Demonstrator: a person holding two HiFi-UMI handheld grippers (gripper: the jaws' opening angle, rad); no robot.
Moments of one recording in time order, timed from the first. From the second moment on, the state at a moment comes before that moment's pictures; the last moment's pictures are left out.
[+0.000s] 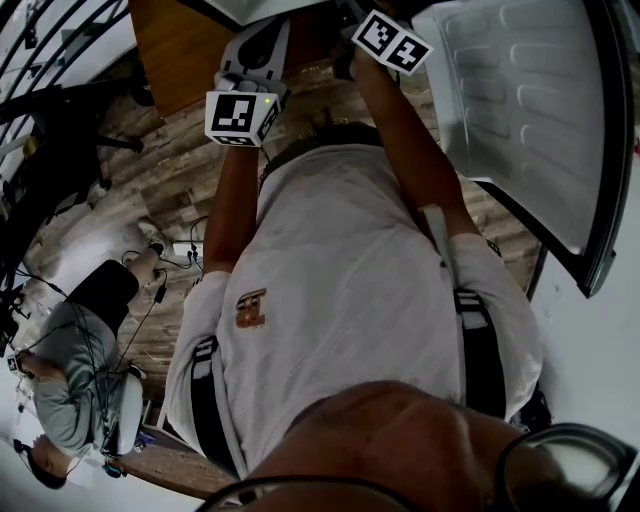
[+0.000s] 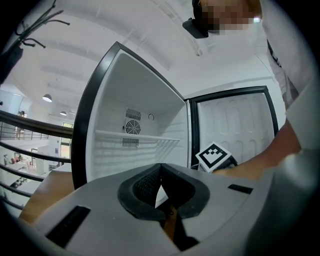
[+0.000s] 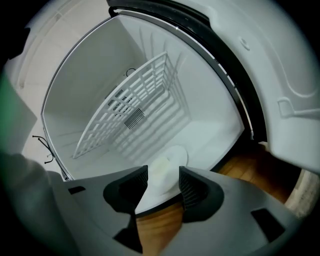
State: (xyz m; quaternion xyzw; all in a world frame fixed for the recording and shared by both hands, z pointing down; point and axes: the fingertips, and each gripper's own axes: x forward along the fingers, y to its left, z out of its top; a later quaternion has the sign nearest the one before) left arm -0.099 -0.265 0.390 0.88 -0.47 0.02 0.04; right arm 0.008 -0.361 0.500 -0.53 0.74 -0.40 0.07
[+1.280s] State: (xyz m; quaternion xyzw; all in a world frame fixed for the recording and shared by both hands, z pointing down) left arm -0.099 -0.273 0.406 0.88 -0.47 0.03 0.06; right arm 0.013 -0.379 0.552 -0.64 0.61 -0.46 -0.05
